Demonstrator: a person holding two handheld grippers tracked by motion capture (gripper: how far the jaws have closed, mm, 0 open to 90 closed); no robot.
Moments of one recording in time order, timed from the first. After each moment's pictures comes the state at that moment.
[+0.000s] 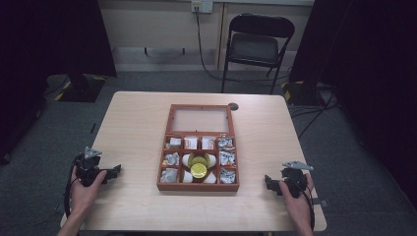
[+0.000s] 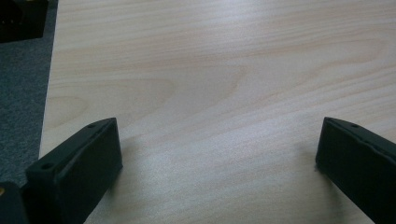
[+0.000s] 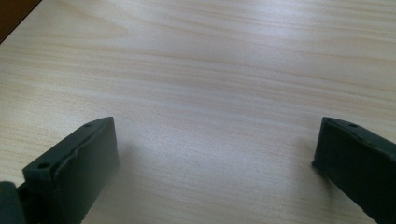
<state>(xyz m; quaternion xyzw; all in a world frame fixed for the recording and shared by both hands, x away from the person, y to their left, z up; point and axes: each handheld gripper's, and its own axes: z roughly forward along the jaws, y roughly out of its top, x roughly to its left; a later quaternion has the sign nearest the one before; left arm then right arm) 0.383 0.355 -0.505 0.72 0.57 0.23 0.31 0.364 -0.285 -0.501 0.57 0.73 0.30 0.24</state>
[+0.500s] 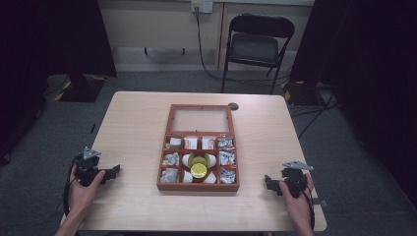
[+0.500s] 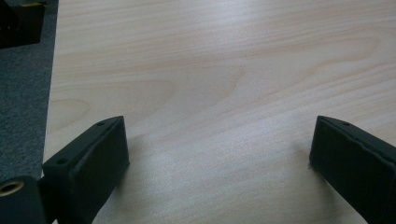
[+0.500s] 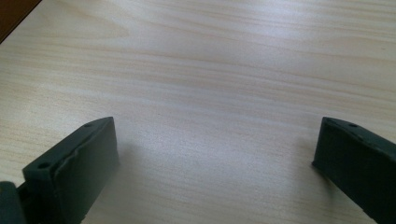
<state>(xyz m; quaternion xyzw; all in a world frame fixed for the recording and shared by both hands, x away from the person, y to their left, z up) 0.381 0.358 -0.504 0.73 0.56 0.23 0.31 0.364 -0.285 -0.501 0.57 0.73 0.30 0.24</state>
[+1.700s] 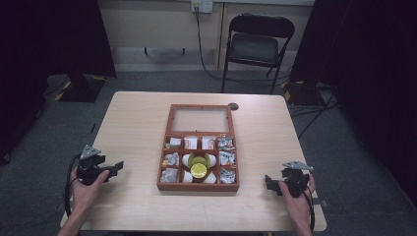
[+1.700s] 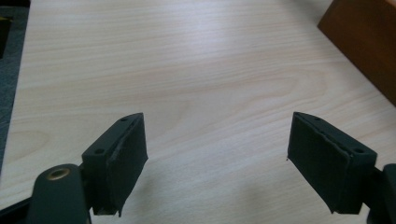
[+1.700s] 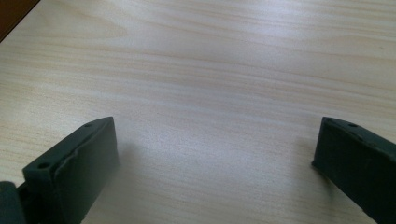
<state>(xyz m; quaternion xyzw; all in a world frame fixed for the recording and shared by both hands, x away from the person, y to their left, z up) 0.373 0.344 -0.482 0.72 0.54 0.21 0.38 0.364 -0.285 -0.501 0.57 0.73 0.30 0.24</state>
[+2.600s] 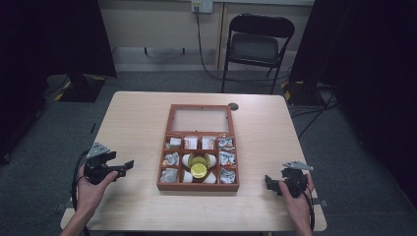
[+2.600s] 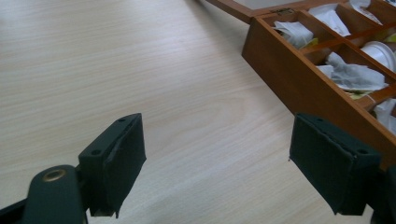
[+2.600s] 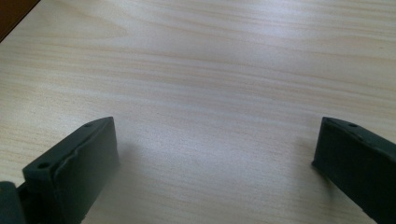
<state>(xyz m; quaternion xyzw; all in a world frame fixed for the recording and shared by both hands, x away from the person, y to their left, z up) 0.365 0.308 -0.449 0.75 0.48 0.20 0.41 0.364 -0.285 -0.501 0.57 0.73 0.30 0.24</state>
